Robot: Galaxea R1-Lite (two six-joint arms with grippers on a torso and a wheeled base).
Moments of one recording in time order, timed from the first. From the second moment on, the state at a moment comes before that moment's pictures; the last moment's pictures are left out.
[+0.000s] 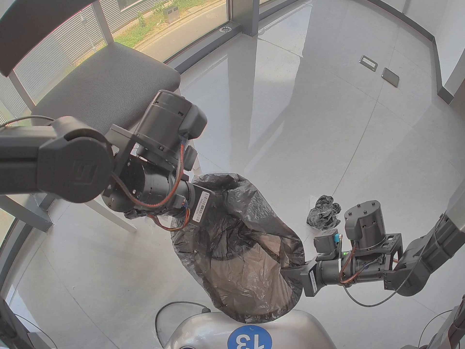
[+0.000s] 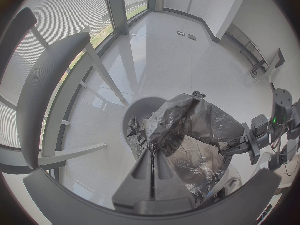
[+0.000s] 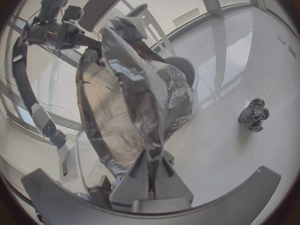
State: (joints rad) left arm -0.69 1.79 -1.39 0.41 0.30 -0.09; right arm 0.60 1.91 -0.54 -0.70 0.30 0.12
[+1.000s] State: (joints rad) left arm -0.48 1.95 -1.52 0.27 0.30 -0.16; right arm 0.49 2.17 -1.04 -0.62 0.30 0.09
